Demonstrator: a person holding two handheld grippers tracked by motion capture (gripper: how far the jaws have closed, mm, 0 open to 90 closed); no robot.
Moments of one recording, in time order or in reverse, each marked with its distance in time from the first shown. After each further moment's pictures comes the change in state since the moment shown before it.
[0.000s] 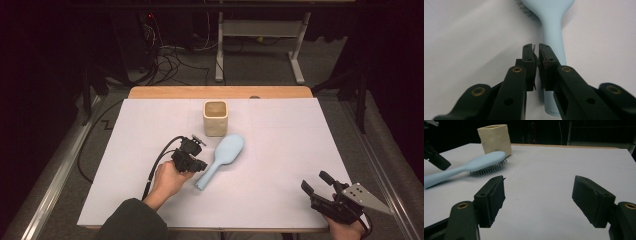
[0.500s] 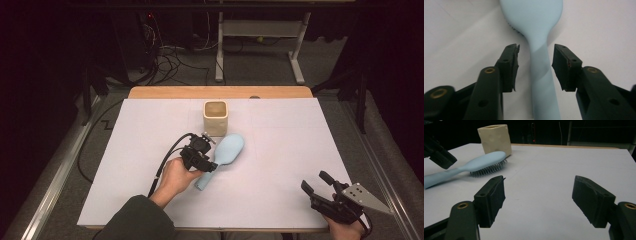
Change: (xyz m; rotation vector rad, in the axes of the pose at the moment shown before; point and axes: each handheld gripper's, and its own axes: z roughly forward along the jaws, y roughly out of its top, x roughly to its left) left arm -0.017 0.022 0.008 0.017 0.027 0.033; right arm 0.000 0.000 0.000 -0.001 0.000 -0.001
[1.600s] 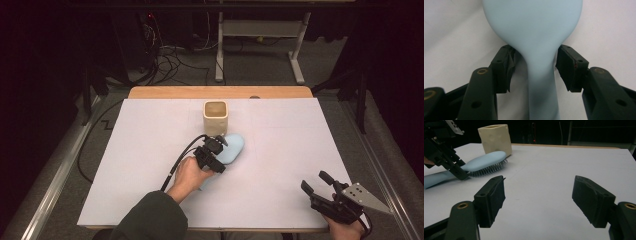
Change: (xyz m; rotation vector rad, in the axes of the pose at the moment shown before) left arm -0.007 0.023 0.041 0.111 0.064 -0.015; right arm 0.000 0.000 0.001 0.002 0.003 -0.001
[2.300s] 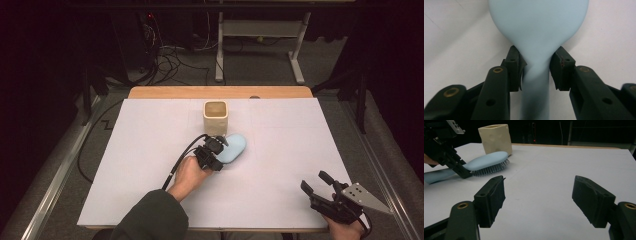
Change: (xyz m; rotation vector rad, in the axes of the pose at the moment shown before) left arm 0.001 0.000 0.001 -0.001 0.044 0.020; right arm 0.001 0.000 0.000 0.000 0.001 -0.005
